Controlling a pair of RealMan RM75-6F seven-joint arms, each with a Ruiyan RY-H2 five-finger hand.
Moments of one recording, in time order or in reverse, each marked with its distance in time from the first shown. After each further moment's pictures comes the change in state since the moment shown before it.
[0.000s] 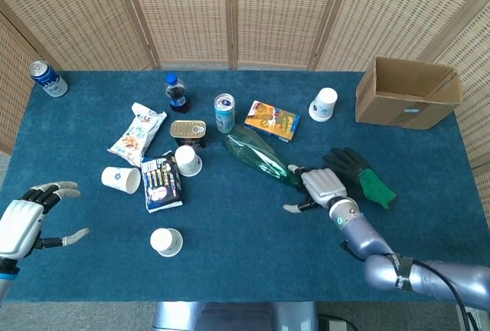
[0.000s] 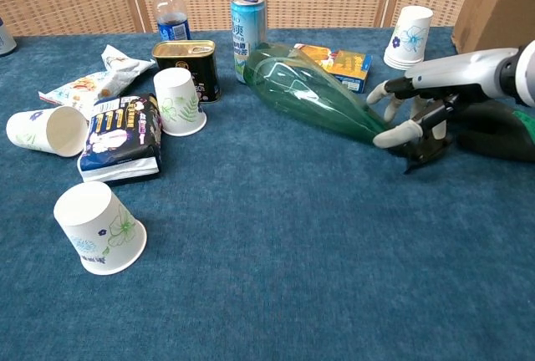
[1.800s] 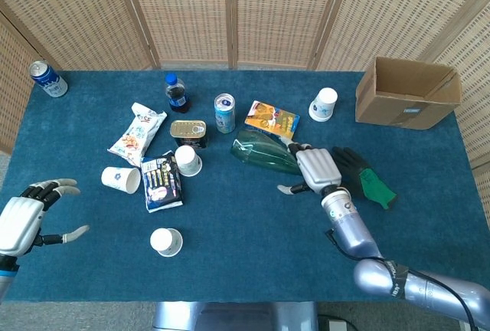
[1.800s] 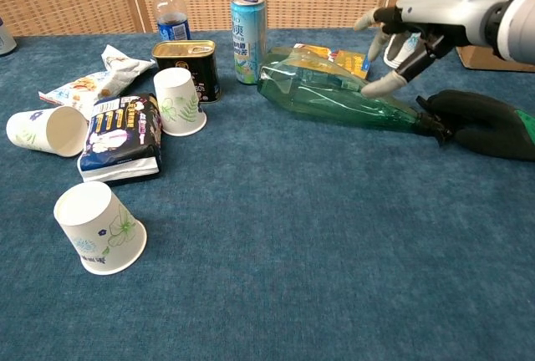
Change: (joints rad) left arm -0.003 0.027 -0.019 -0.042 -0.012 -0.028 0.041; right arm -0.212 -0.119 0.303 0.013 -0.133 0.092 -0.122
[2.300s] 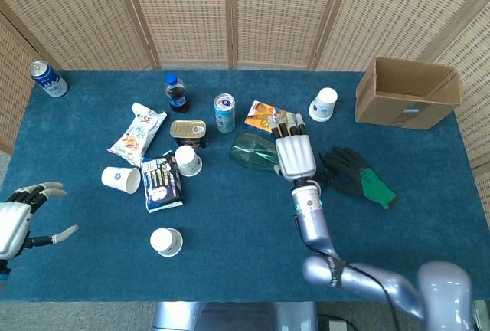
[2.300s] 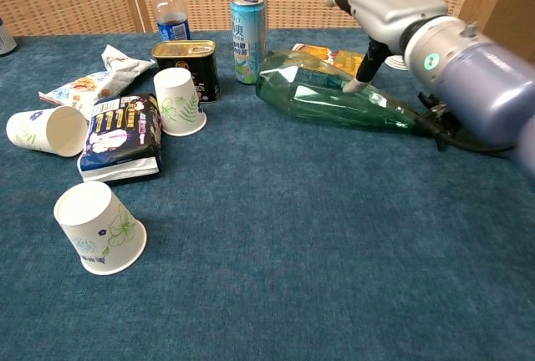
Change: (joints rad) left arm 0.031 -0.032 -0.004 0.063 -0.056 -0.001 -0.024; right arm 0.071 -0.393 0.033 0.344 -0.208 0.267 -0.240
